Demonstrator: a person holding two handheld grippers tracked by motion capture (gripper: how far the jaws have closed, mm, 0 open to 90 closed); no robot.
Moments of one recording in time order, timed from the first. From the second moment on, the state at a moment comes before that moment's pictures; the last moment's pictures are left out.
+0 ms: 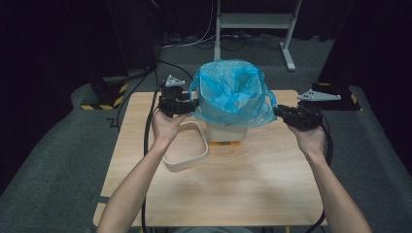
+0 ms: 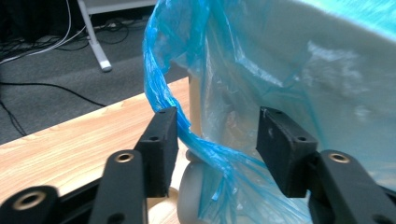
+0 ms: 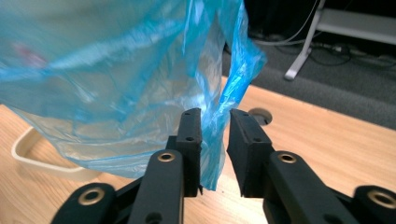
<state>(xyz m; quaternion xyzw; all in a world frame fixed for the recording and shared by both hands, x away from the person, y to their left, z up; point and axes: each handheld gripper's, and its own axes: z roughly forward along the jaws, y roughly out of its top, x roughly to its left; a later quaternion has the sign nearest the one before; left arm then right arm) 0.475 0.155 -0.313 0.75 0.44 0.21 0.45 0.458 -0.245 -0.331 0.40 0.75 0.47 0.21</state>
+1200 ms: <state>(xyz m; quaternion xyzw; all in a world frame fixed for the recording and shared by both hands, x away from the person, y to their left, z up) 0.424 0.215 -0.371 0.72 0.48 0.22 0.44 0.415 -0.278 -0.408 0.47 0.71 0.47 0.23</state>
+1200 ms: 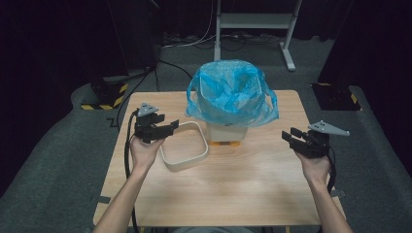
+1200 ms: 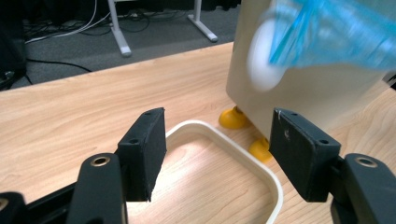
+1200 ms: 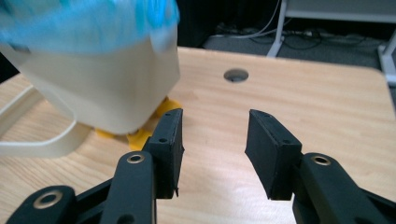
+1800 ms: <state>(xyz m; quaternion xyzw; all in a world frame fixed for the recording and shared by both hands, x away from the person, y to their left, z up) 0.424 0.225 -0.421 0.73 0.50 0.24 0.38 0.418 -0.273 -0.471 0.49 0.72 0.44 0.23</state>
